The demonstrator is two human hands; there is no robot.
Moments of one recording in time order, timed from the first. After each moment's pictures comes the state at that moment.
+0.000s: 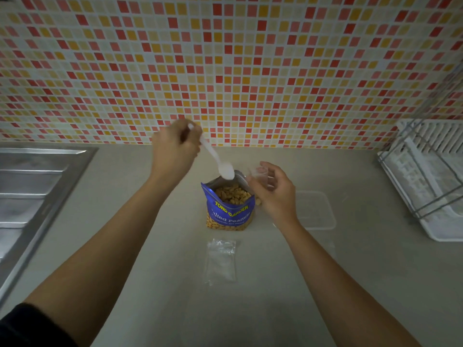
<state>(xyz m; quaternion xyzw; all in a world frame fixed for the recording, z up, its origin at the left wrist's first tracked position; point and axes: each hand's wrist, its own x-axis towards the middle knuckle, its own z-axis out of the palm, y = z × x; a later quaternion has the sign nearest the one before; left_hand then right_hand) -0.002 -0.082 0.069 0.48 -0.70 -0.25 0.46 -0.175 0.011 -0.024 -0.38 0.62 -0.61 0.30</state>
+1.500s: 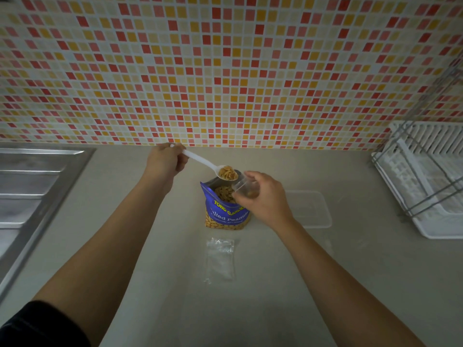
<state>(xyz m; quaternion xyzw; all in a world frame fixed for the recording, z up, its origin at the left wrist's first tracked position) 0.010 -0.103 0.036 0.58 -0.41 -0.56 0.43 -0.167 0.017 -0.016 -0.56 0.71 -0.39 0.16</state>
